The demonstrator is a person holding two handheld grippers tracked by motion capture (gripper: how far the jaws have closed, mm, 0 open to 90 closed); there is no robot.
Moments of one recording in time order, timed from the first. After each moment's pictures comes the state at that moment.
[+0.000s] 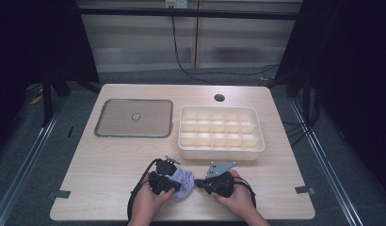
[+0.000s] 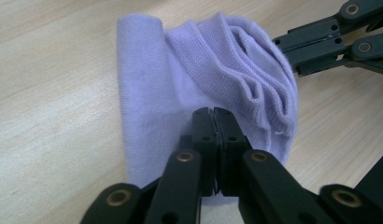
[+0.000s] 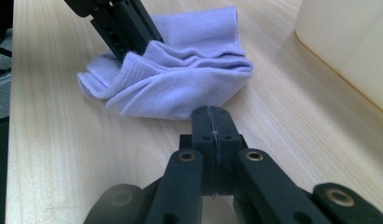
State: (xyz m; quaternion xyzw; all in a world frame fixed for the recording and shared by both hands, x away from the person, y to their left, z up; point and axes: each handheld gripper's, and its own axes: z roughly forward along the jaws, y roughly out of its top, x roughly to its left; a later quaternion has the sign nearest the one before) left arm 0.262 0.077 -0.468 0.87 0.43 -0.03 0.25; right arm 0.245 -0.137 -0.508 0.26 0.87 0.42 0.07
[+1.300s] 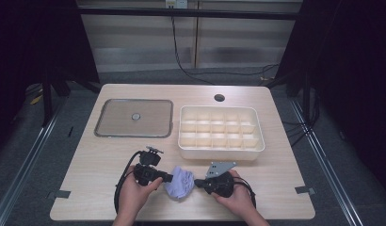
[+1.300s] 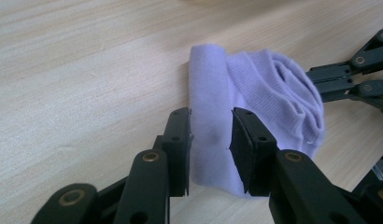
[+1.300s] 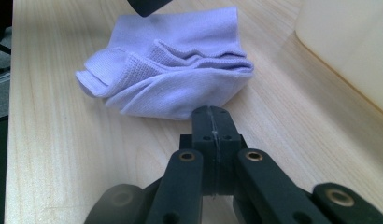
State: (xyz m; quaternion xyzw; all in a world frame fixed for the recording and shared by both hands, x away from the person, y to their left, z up) left arm 0.284 0.118 -0.460 0.83 0.48 -0.06 0.28; right arm 0.244 -0.137 -0.508 0.26 0.87 0.41 0.07
